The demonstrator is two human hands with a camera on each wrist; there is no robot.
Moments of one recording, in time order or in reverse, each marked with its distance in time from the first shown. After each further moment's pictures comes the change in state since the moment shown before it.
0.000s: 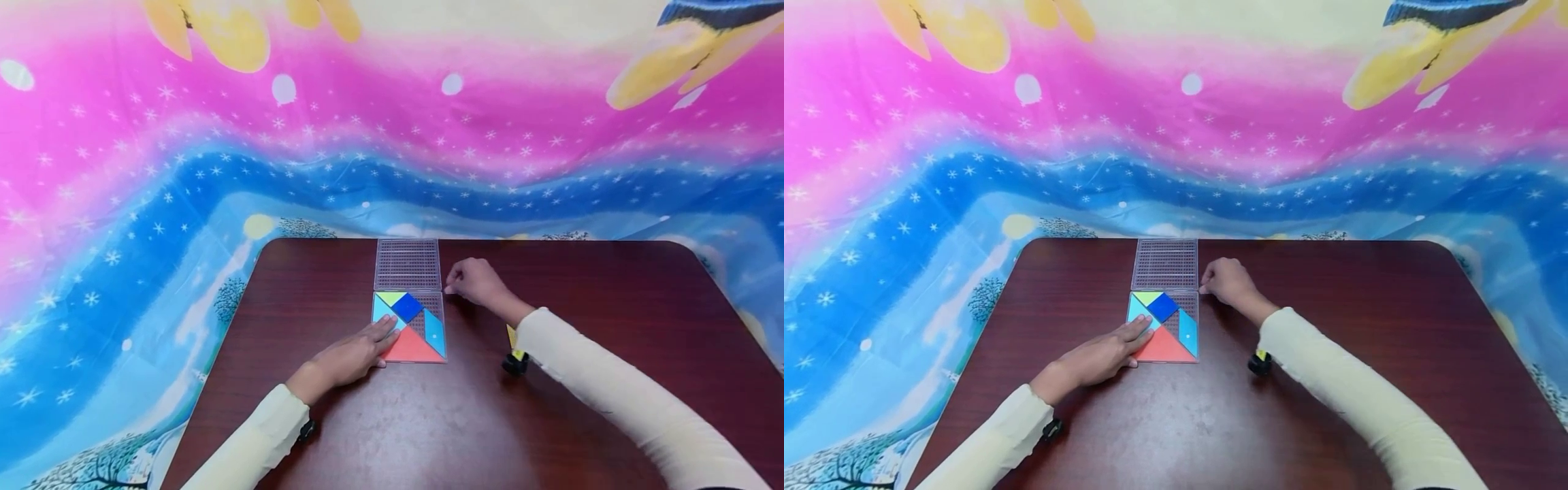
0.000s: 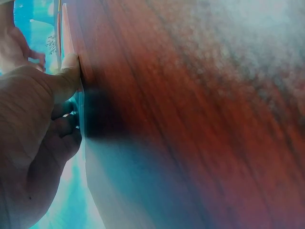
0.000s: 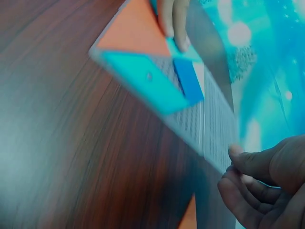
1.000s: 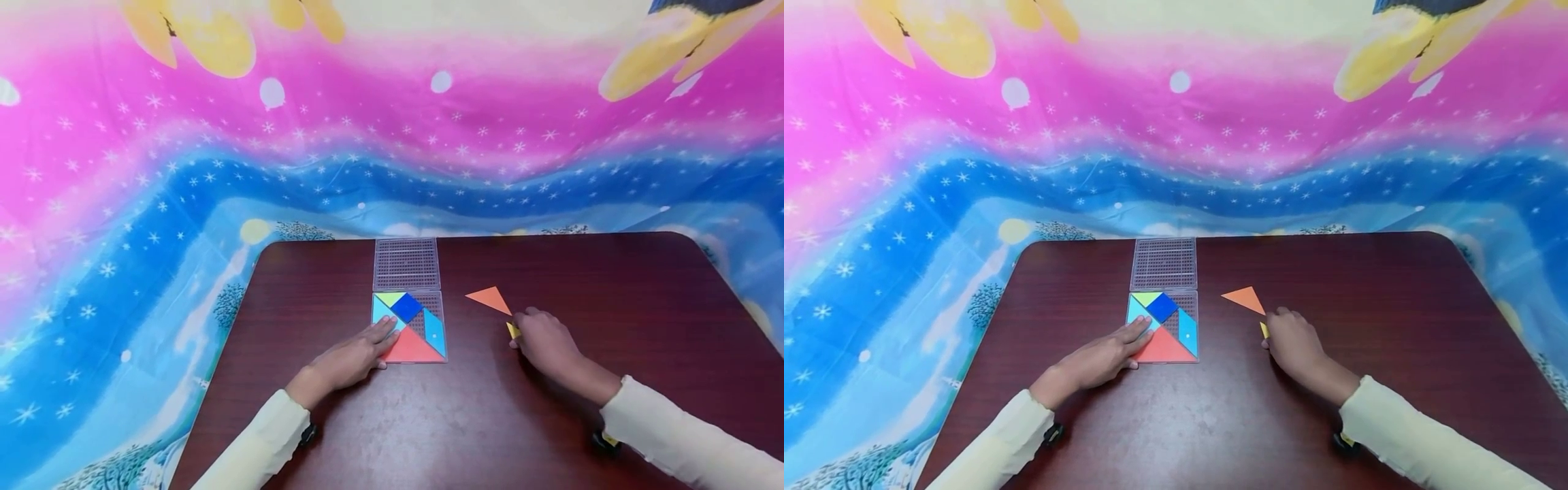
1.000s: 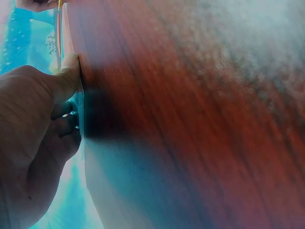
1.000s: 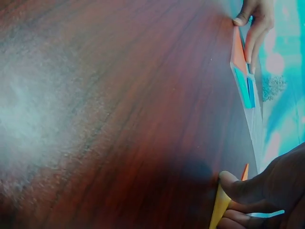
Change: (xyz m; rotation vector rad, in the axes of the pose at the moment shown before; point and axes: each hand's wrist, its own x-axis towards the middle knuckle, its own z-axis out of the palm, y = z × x) left_hand -0.002 0.001 0.001 0.003 0.015 0.006; right_hand -0.120 0.070 0.004 -0.427 0.198 -0.106
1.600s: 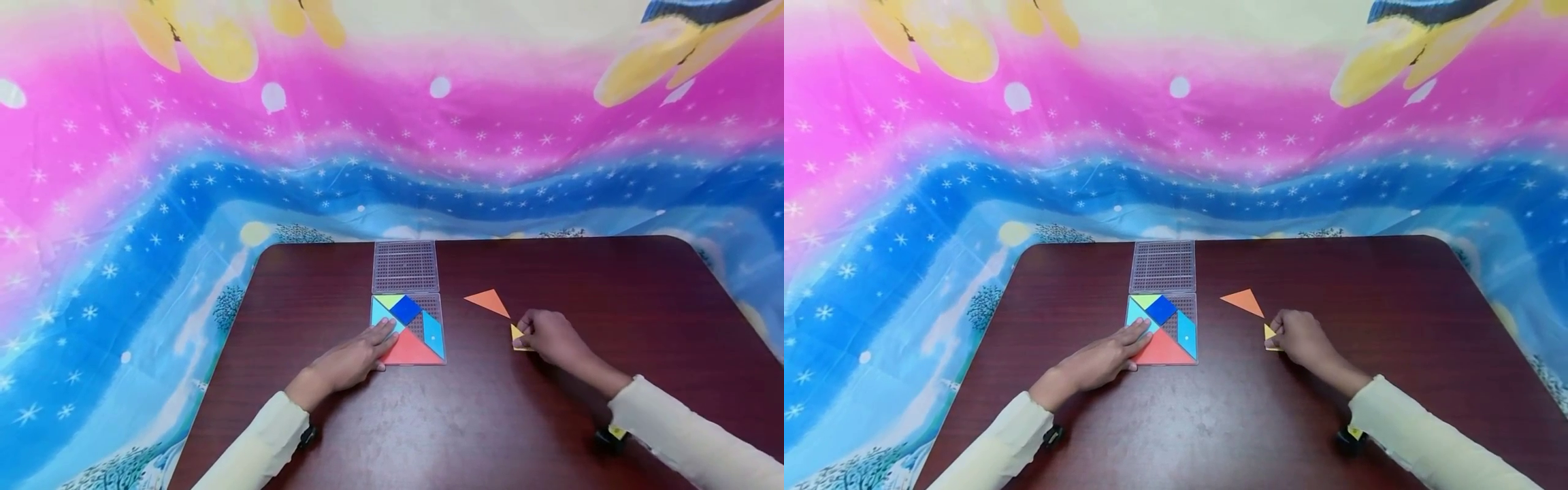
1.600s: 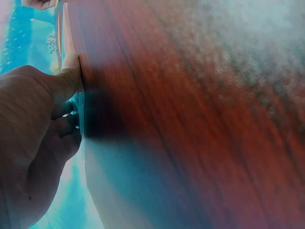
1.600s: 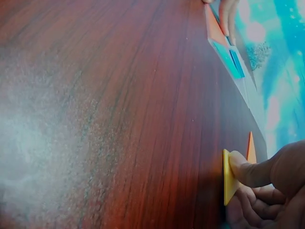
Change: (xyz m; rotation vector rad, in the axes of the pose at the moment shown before) left_hand -0.001 0.001 -0.001 -0.025 0.018 0.007; right_hand 0.004 0.029 0.002 0.389 -0.208 0.241
